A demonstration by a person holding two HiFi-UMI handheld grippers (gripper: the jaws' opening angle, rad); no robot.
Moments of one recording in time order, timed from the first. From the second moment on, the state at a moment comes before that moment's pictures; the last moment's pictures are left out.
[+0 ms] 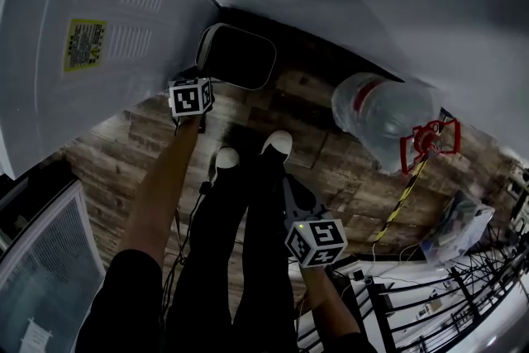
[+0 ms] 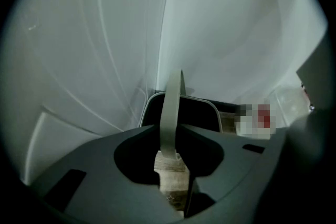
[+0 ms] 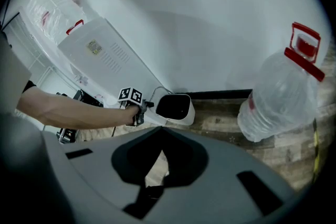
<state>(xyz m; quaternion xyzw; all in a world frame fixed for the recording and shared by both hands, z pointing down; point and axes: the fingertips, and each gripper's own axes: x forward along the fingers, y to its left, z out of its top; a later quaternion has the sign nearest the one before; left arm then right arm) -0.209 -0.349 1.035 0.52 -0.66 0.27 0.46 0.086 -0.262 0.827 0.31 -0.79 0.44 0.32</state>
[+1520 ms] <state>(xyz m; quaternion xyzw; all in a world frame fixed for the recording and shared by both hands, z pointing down) -0.118 -0.304 0.589 0.68 -0.66 0.15 0.28 -0.011 -0.304 0.533 0.32 -0.87 0.29 0.23</state>
